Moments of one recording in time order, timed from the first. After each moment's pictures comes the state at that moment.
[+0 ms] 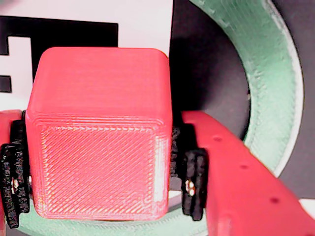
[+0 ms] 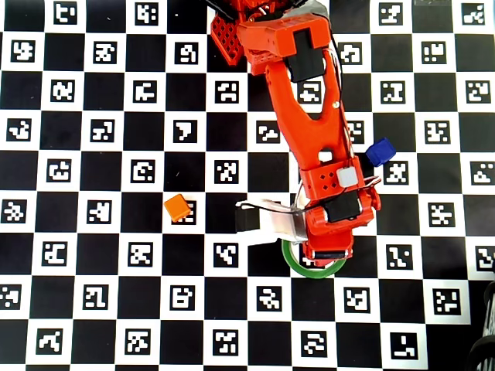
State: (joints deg) arm -14.9 58.7 75.3 66.3 13.2
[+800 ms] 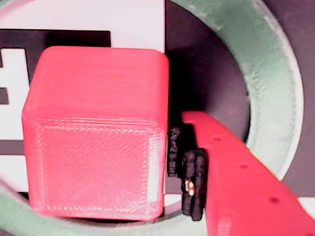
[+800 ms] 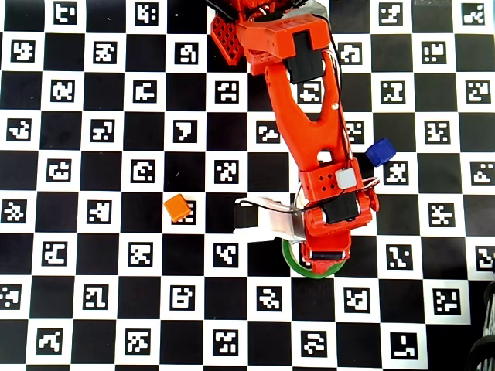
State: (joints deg) arm -14.9 58.1 74.1 66.9 16.1
